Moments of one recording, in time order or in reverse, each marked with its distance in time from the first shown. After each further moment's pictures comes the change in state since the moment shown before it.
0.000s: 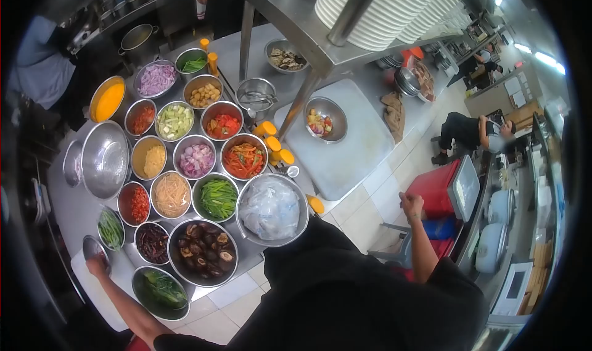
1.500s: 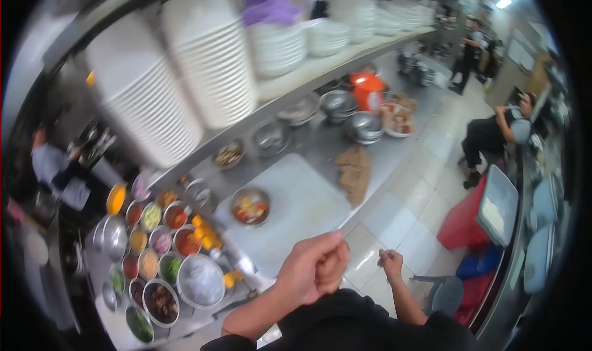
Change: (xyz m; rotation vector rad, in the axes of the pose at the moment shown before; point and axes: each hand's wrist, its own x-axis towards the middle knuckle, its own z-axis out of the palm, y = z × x) left_hand -0.887 0.443 -0.006 -0.797 -2.144 0.153; right_hand 0.091 0.167 0.029 0.969 -0.133 0.218
